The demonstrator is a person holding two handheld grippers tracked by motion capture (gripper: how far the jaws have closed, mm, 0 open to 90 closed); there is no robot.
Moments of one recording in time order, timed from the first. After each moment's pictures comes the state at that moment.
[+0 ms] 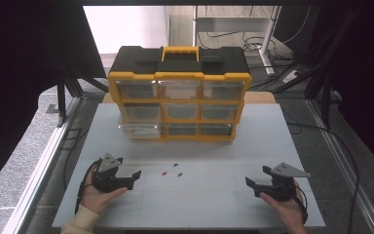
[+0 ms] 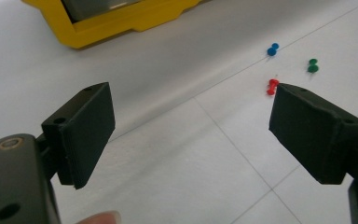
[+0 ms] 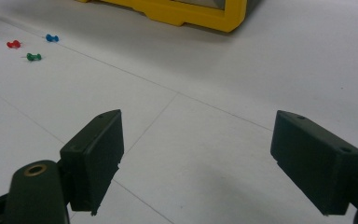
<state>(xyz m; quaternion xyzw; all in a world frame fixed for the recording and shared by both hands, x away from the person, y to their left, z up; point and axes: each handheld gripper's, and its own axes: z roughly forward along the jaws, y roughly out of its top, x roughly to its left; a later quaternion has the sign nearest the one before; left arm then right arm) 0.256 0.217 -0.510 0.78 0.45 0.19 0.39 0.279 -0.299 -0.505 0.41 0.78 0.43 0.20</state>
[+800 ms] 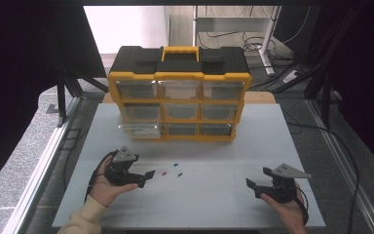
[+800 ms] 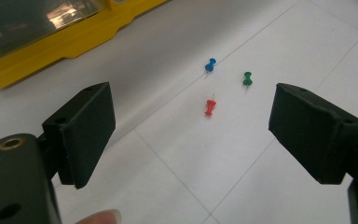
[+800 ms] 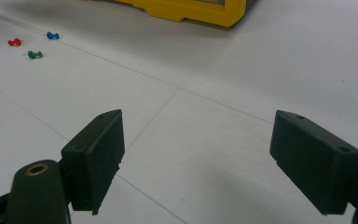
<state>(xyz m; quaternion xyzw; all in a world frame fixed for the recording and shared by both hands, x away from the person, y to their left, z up) 0.277 0.181 -0.483 0.82 0.40 0.12 0.38 0.276 -0.301 -0.505 0.41 0.78 0.43 0.19</state>
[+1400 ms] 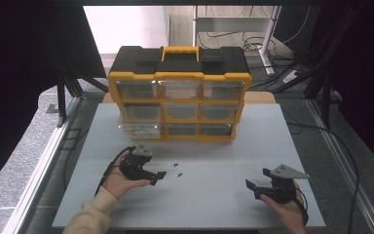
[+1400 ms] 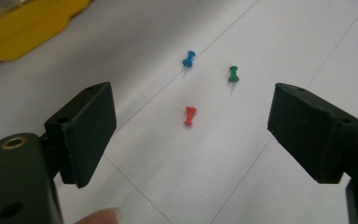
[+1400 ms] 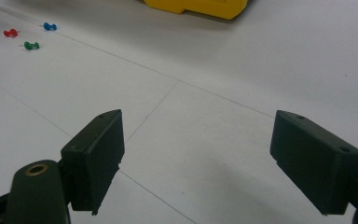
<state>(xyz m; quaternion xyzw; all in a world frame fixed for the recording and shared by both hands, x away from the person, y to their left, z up) 0.302 0.149 -0.492 0.86 0.38 0.07 0.34 0.275 -0.300 -0.508 0.41 0.79 0.42 0.19</state>
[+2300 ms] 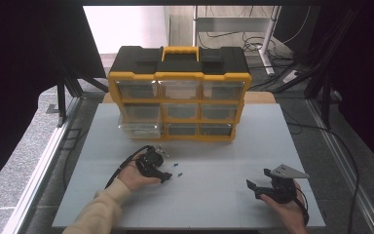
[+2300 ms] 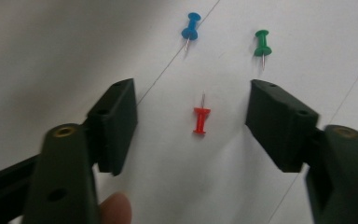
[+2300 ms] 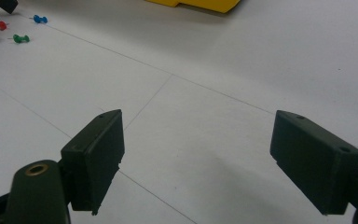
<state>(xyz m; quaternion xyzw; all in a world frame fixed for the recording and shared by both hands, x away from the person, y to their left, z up) 0.334 0.117 -0.518 0.92 0.32 0.05 0.23 0.276 -0.302 -0.509 0.42 0.79 0.41 0.19</state>
